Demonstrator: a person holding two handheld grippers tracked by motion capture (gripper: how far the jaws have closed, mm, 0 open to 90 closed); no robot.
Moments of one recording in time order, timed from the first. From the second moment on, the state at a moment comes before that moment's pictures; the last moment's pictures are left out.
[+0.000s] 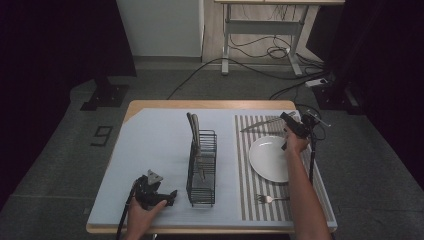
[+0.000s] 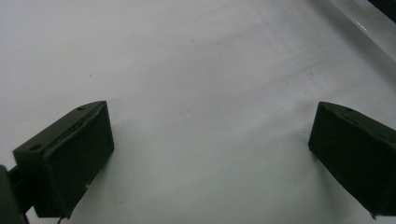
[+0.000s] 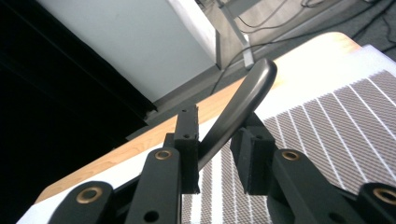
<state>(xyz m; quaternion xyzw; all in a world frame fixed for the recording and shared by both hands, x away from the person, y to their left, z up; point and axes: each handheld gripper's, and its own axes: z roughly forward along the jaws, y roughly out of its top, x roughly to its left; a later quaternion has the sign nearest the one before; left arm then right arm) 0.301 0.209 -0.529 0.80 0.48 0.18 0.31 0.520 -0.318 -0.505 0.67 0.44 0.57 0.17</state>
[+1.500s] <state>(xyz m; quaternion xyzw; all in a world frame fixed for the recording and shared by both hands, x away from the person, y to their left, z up) 0.301 0.209 -0.529 0.80 0.48 0.18 0.31 0.524 -0.331 -0.533 0.75 0.42 0.49 0.12</state>
